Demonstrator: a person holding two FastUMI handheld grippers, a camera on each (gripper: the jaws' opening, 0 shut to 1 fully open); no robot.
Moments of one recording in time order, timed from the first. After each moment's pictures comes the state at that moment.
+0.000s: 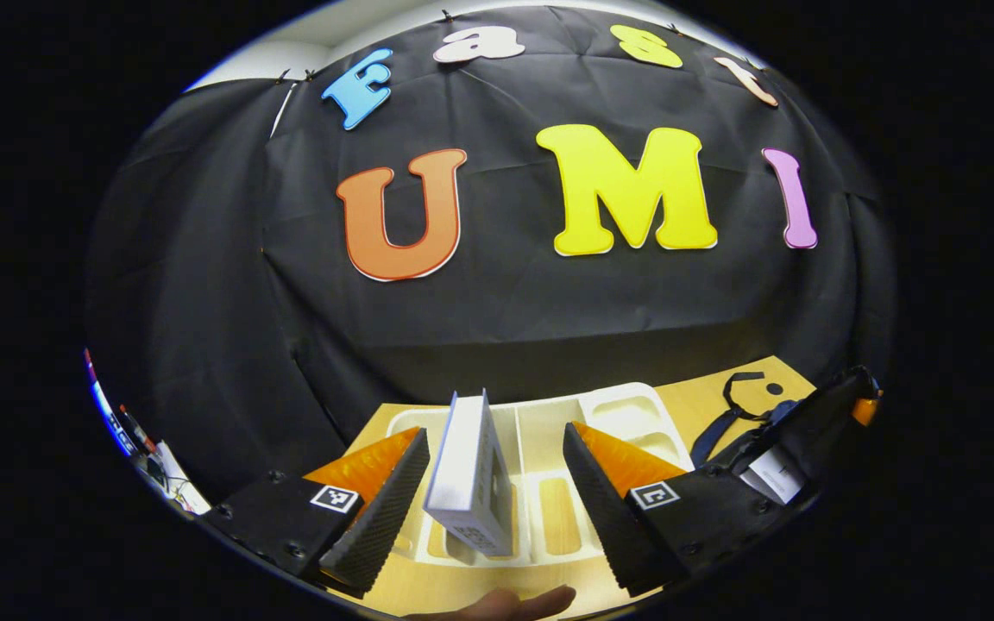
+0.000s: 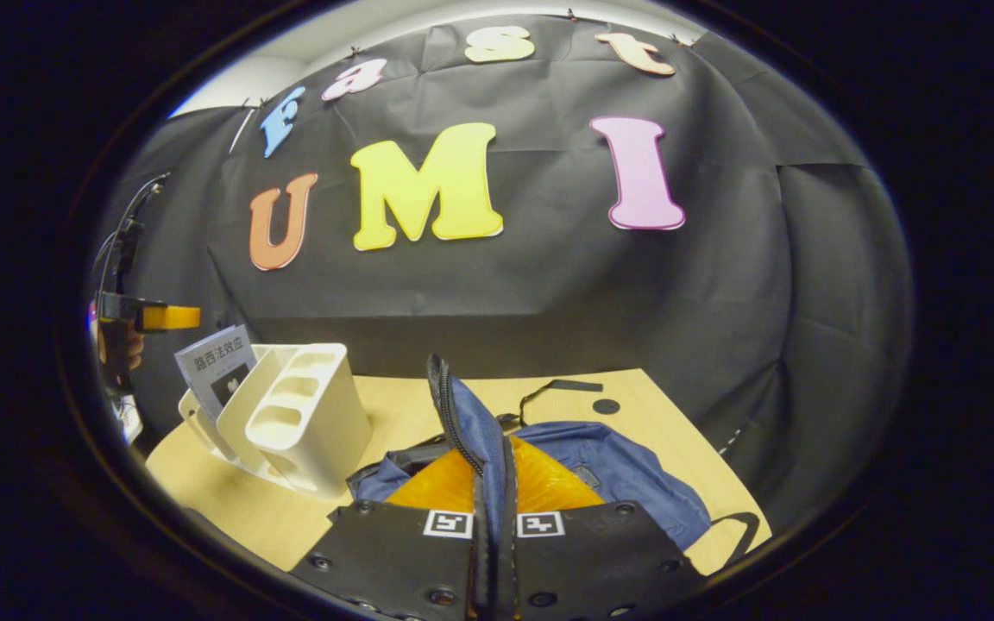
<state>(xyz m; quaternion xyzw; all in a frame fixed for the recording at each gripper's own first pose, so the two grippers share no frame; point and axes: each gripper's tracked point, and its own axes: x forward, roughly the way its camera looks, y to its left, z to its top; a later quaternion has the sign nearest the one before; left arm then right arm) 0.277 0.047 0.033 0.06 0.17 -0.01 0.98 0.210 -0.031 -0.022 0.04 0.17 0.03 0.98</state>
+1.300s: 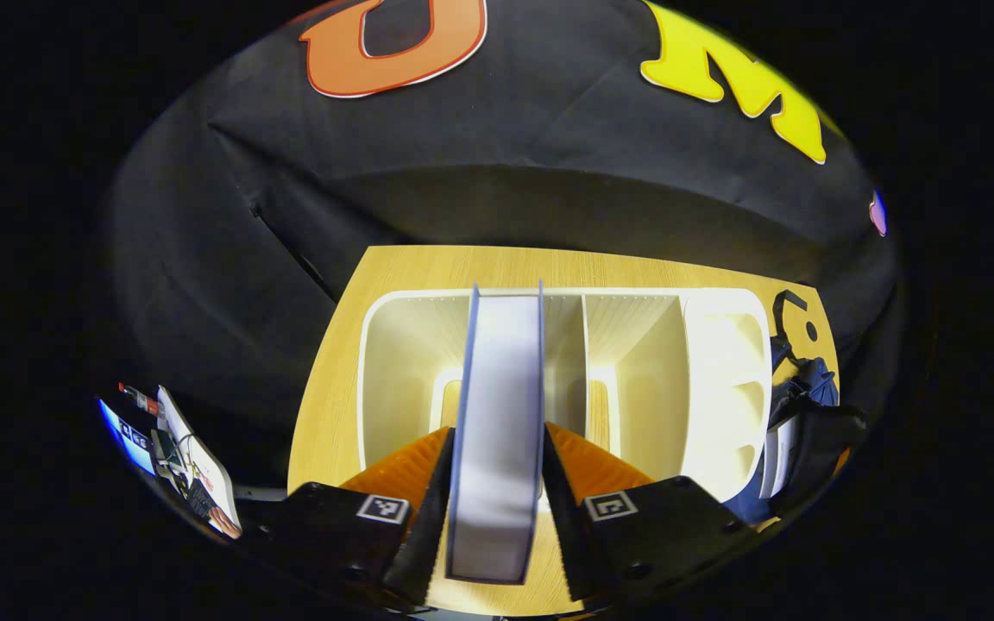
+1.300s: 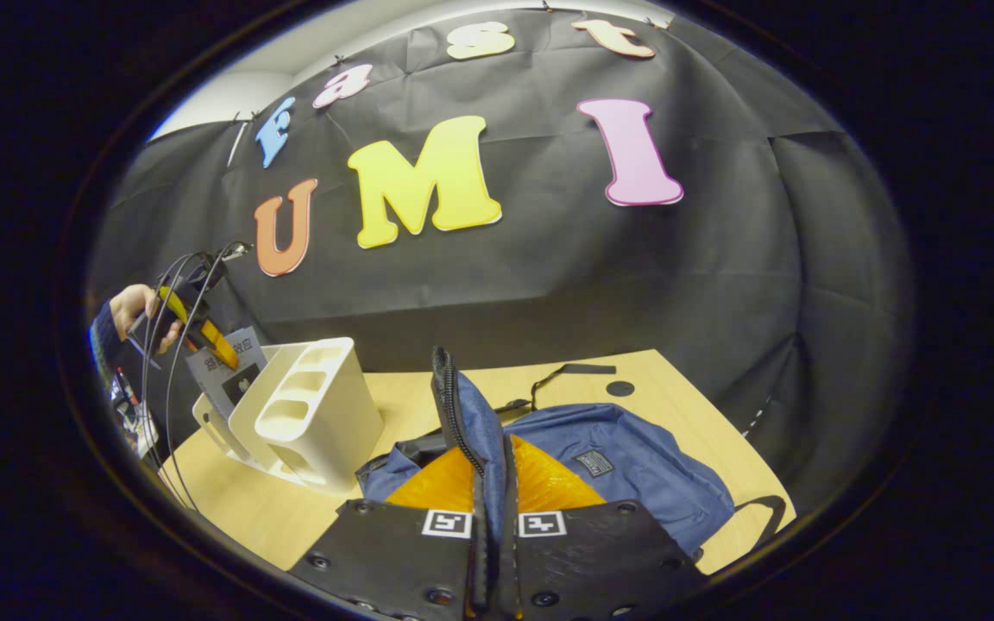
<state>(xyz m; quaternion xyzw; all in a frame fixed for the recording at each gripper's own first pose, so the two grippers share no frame) 0.318 0.077 -0.078 0.00 0.50 0.01 0.87 0.209 -0.036 -0.050 0.08 0.17 0.06 0.98</state>
